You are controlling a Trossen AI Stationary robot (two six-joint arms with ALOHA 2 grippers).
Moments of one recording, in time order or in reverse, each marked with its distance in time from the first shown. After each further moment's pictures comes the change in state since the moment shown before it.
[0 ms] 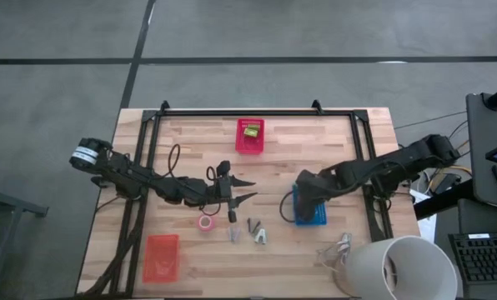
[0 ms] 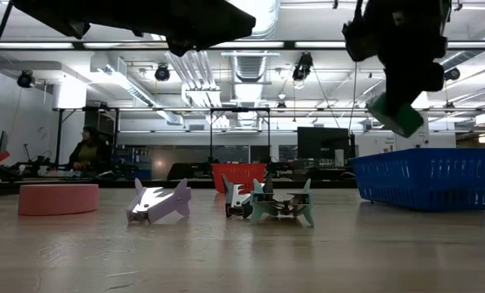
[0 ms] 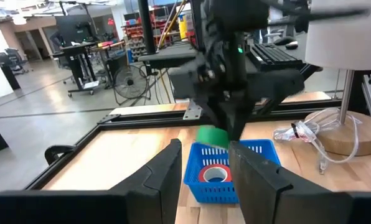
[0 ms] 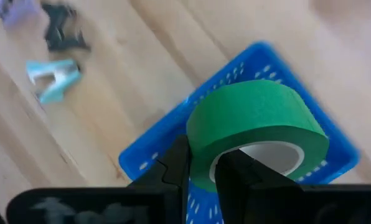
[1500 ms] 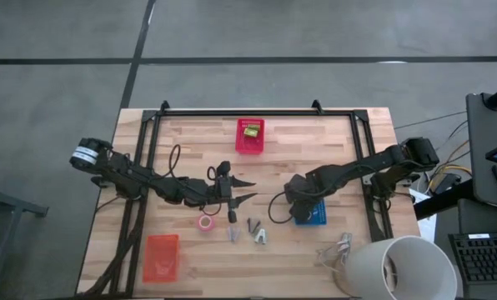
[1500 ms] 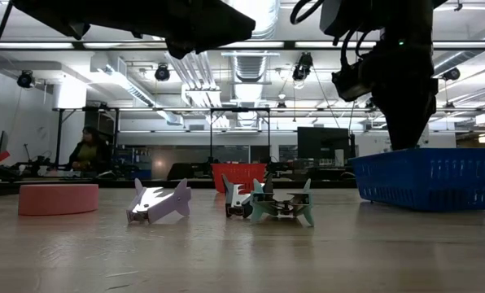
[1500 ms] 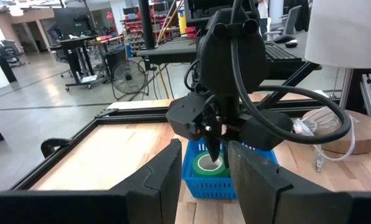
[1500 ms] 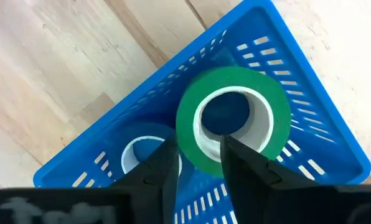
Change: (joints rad) left arm 0.000 0.000 0.000 -0.018 0.001 -0.033; right arm -0.053 0.202 0.021 -0.056 -0.042 -0.075
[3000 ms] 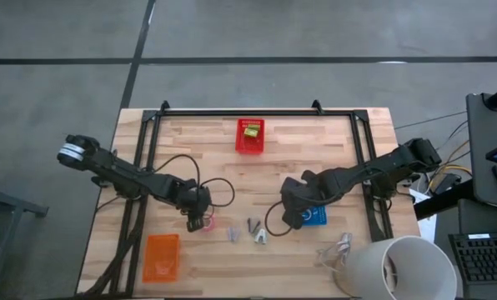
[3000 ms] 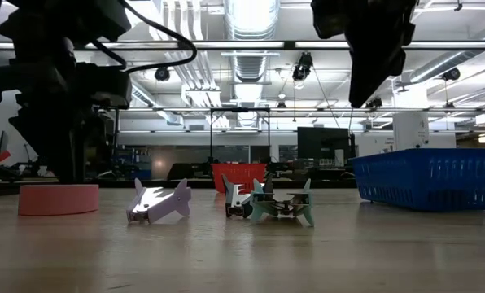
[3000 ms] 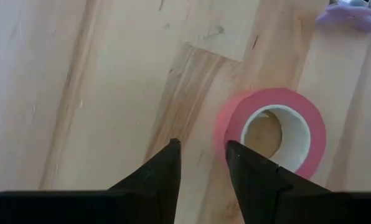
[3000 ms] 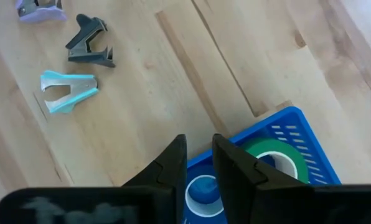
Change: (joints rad) left arm -0.026 -0.119 -0.051 -1.247 0.412 -0.666; right arm 0.108 -0.007 0.205 0.001 0.161 -0.080
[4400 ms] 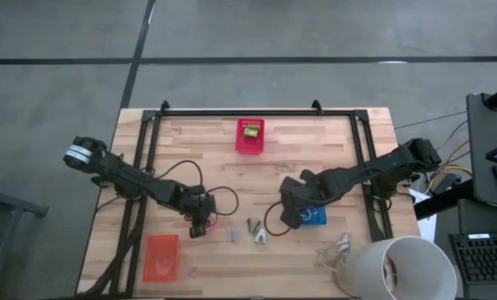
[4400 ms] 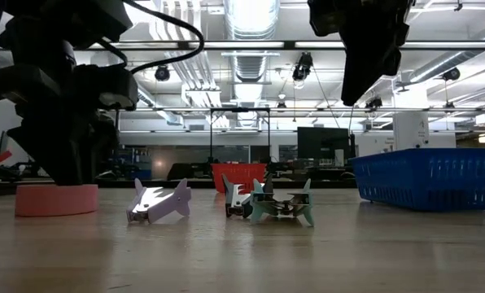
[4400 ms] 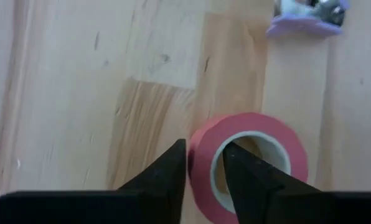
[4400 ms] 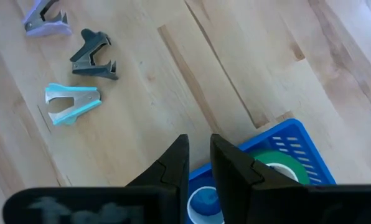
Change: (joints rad) left arm -0.037 0.052 -0.014 0.180 0.002 0.106; right arm 0.000 0.000 -0.002 0.033 0.028 -0.003
